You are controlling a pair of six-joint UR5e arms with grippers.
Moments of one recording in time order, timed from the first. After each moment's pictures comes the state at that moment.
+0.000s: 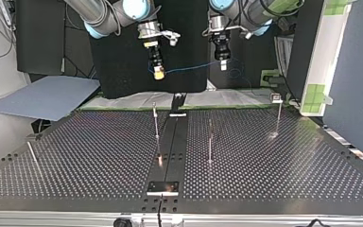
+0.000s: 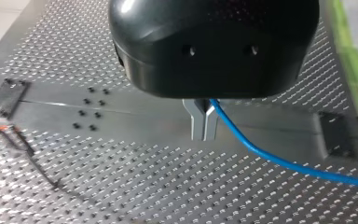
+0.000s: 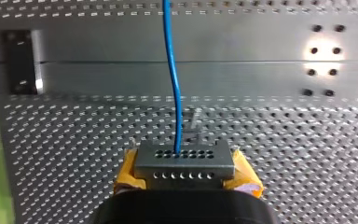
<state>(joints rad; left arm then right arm) -0.55 -2.03 -2.32 -1.93 -2.24 -1.69 2.34 -1.05 1.97 -0.86 1.77 1.62</state>
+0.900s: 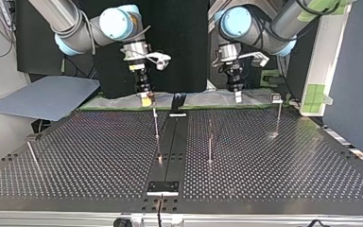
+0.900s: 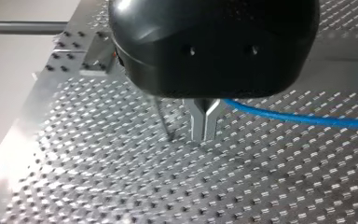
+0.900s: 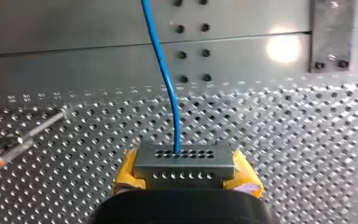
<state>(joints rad) -0.37 -1.80 -2.17 -2.16 -2.13 -1.68 2.25 -1.20 1.79 -0.63 1.69 1.64</state>
